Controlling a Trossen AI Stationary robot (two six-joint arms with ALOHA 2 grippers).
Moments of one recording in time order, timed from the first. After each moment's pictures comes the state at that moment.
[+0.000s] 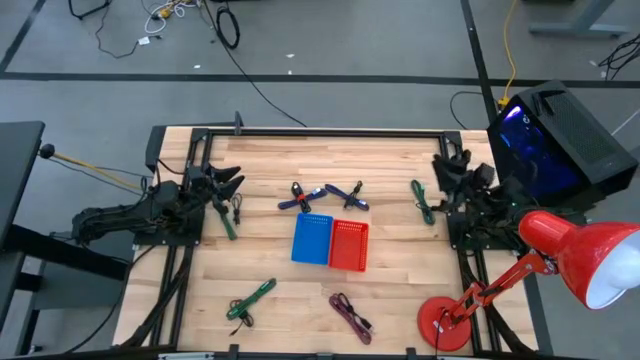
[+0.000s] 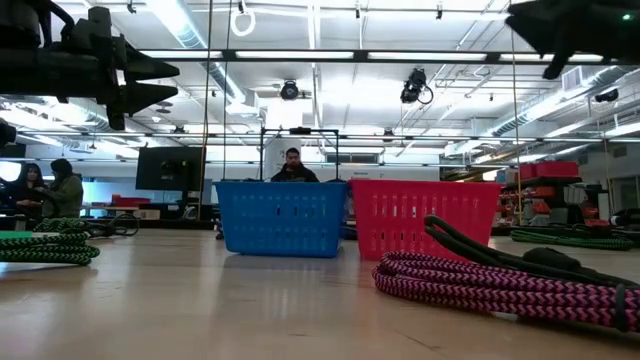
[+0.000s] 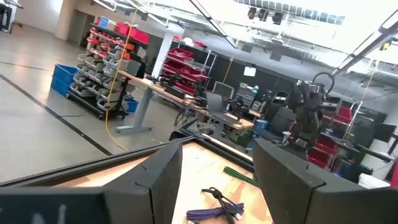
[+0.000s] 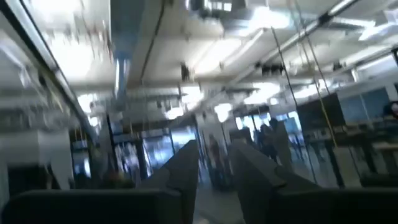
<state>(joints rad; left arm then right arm) 0.15 0.01 0.01 0.21 -0.38 -0.33 -0.13 0.15 0.13 0.54 0.30 0.02</state>
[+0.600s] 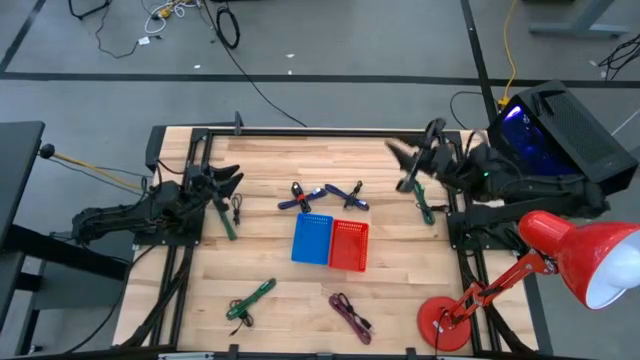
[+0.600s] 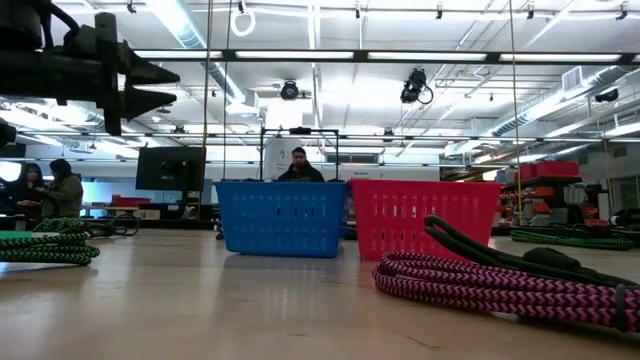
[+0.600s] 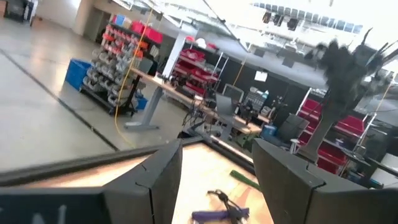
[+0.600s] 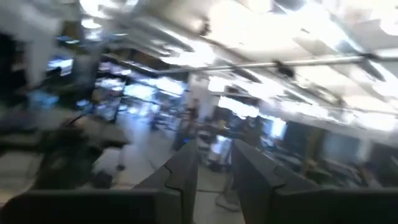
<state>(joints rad) 0.15 0.01 0.01 0.17 -0.44 -0.38 -0.10 0.88 0.76 0.47 0.30 -0.39</state>
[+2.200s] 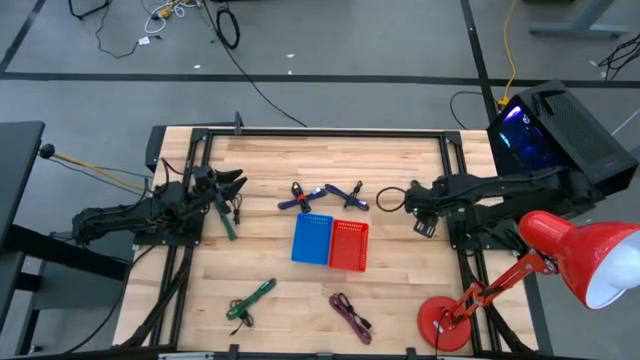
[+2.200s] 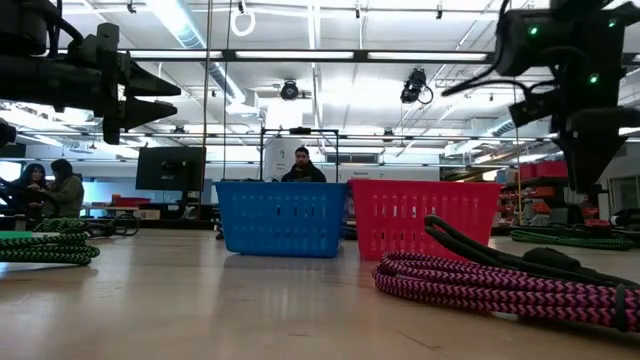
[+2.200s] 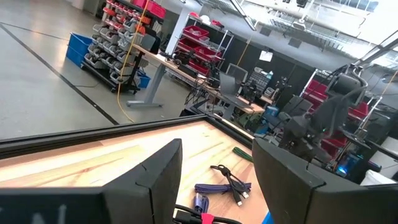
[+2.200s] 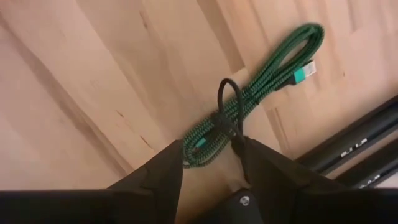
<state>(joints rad) 0.15 0.01 0.01 0.08 -0.42 -0.42 -0.05 1.11 0.69 -1.16 0.22 0.44</state>
